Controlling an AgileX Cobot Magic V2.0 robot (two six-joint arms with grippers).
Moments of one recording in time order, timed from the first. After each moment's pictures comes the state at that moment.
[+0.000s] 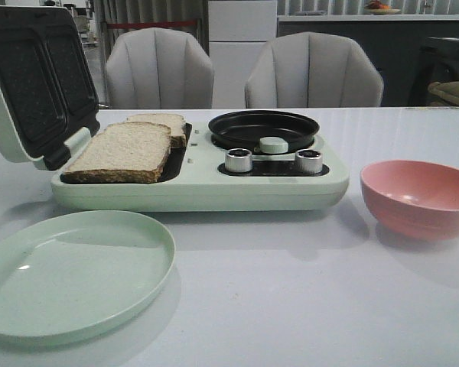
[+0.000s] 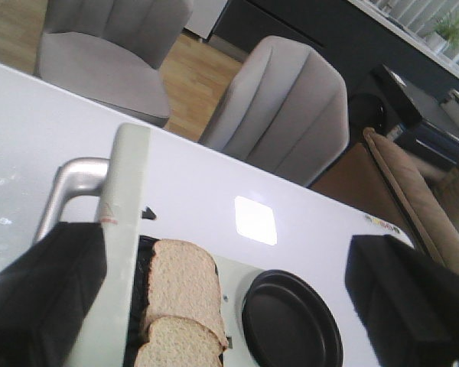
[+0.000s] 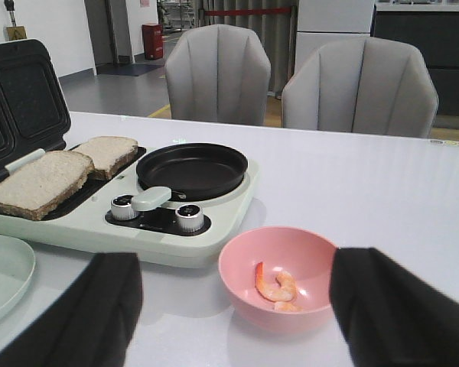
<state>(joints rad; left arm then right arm) 0.06 1.21 -1.27 -0.72 0.54 0.13 0.19 0.00 -0.18 0.29 0.28 -0.21</state>
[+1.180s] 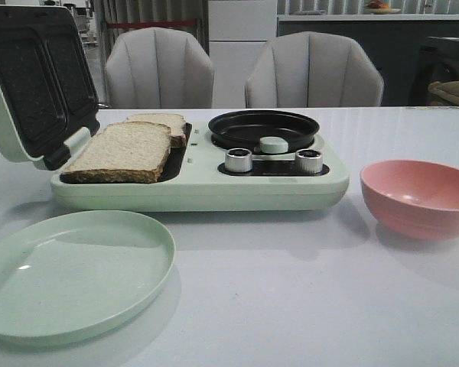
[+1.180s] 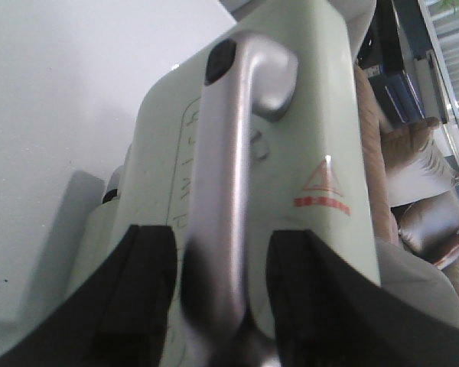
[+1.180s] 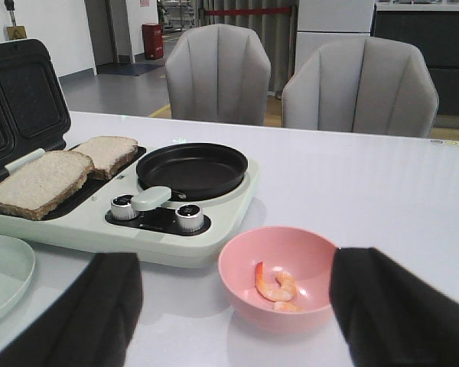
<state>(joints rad) 0.30 1.76 -1.29 -1.38 0.88 0.64 0.19 0.00 -0.18 0.29 0.28 -0.21</state>
